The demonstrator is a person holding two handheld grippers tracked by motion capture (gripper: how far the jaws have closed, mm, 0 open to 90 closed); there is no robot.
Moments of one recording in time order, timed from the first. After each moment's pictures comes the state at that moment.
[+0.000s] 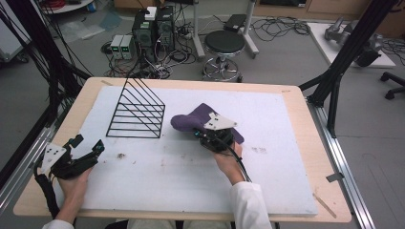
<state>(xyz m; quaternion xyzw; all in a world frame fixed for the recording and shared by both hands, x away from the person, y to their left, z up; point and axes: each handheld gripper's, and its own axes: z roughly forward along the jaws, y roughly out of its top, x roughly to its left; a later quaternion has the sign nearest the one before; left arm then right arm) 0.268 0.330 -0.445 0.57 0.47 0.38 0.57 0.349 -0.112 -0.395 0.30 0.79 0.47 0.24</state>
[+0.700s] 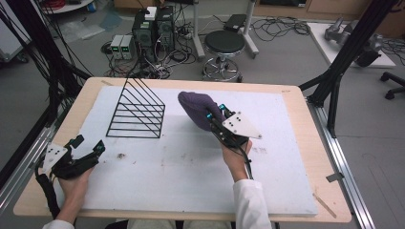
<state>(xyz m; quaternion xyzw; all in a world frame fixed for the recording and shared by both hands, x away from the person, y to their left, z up) 0.268 0.328 -0.445 0.57 0.47 0.38 0.56 0.325 -0.139 -0.351 0.27 0.65 0.59 0.40</state>
